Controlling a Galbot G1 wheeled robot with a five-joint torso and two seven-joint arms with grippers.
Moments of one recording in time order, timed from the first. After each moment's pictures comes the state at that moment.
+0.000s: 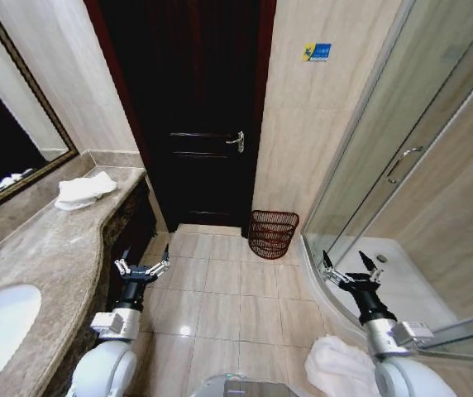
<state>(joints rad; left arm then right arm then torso) 1.76 -1.33 -0.68 -2.27 -0.20 -0.13 -0.07 -1.74 1.51 0.84 2.36 0.22 -0.09 -0.18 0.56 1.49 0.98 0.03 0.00</state>
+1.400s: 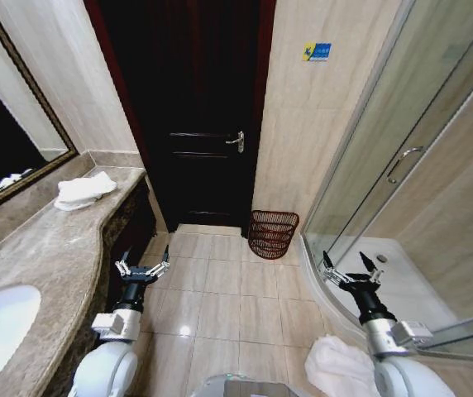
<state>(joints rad) 1.76 -1.33 -0.68 -2.26 -0.21 -0.14 -0.07 -1.74 1.51 0.84 2.35 0.22 -0.08 -0.19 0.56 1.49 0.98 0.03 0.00</state>
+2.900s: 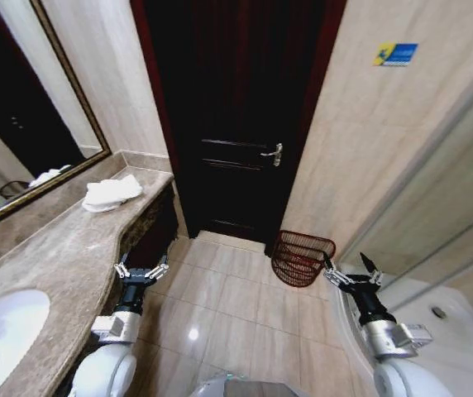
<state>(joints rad) 1.77 -1.33 -0.69 -2.25 -0.20 -0.16 -0.07 -1.75 1.52 0.84 2.35 0.21 -0.06 -0.19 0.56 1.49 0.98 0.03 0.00</state>
